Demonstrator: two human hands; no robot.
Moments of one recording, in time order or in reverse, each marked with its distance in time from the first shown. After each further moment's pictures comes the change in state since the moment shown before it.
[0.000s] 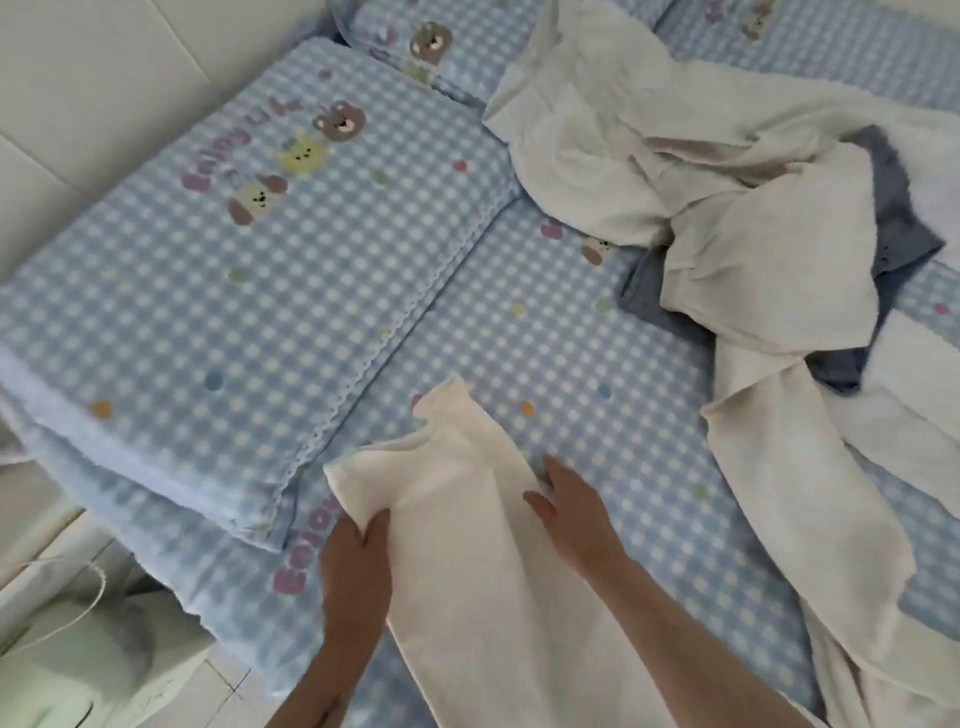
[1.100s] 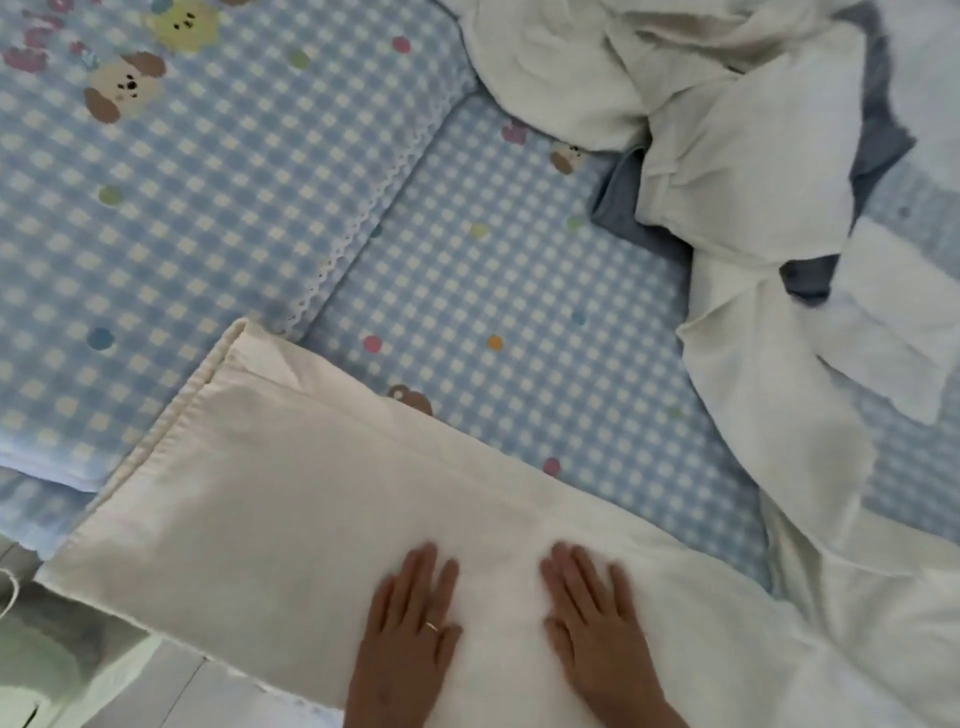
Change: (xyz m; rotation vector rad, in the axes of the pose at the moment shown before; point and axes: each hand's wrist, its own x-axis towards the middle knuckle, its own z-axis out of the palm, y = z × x) left_hand -0.065 -0.130 0.031 0.743 -0.356 0.951; right_hand -0.136 0.111 0.088 -0.596 0.089 -0.271
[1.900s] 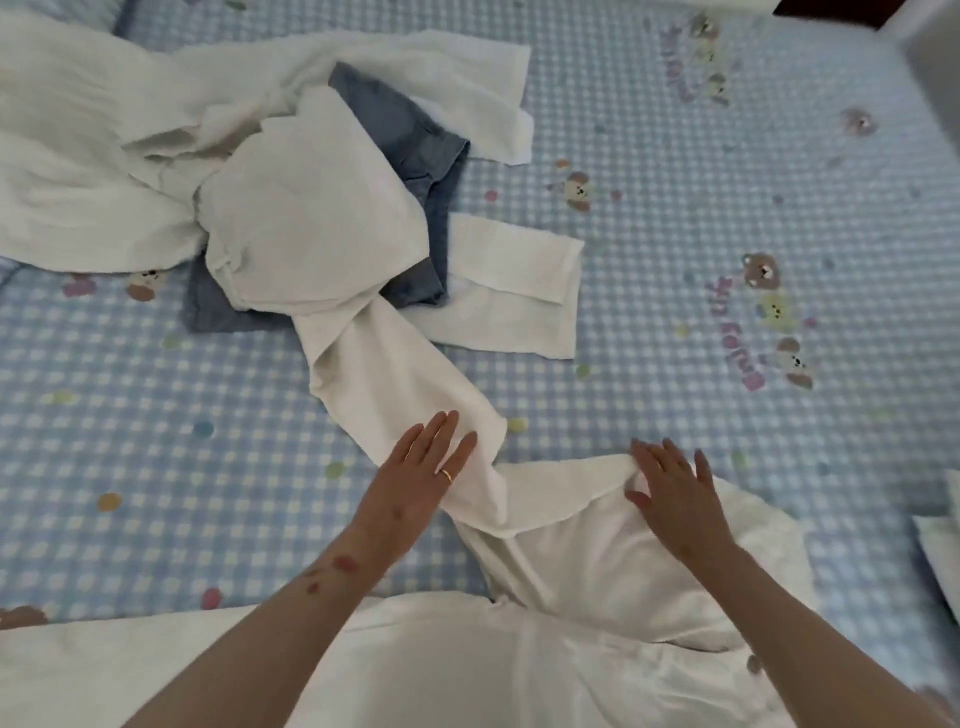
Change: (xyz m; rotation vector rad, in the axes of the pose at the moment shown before) left_hand 0.257 0.328 0.009 0.412 -0.084 0.804; right_hand -0.140 0.386 -0.063 0.038 -0.025 0.810
